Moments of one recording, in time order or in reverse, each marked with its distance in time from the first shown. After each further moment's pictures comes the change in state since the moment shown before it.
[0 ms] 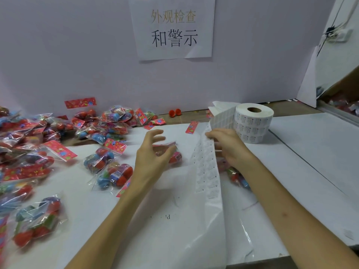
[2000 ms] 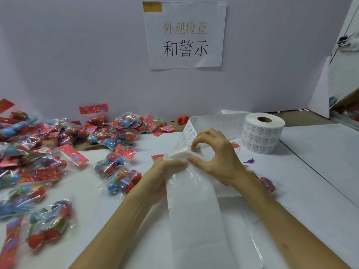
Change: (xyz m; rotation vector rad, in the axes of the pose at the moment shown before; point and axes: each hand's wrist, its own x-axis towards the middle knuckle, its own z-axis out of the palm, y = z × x) left_hand -0.008 0.009 -0.008 -0.779 -0.457 -0.429; right_hand -0.026 0.005 0.027 -0.603 -0.067 -0.966
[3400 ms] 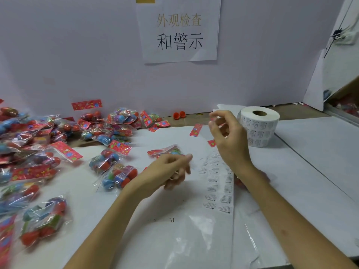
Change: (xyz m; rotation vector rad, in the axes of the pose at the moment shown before) left_hand 0.001 0.004 0.002 0.628 -0.067 -0.047; right_hand 0.007 0.010 -0.014 0.150 0.376 0.199
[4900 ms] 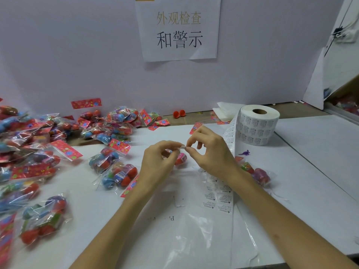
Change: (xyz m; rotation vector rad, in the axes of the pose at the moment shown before) left_hand 0.007 -0.006 0.006 0.343 0.614 0.347; right_hand -0.022 0.004 0.021 -0.207 -0.356 -0.217
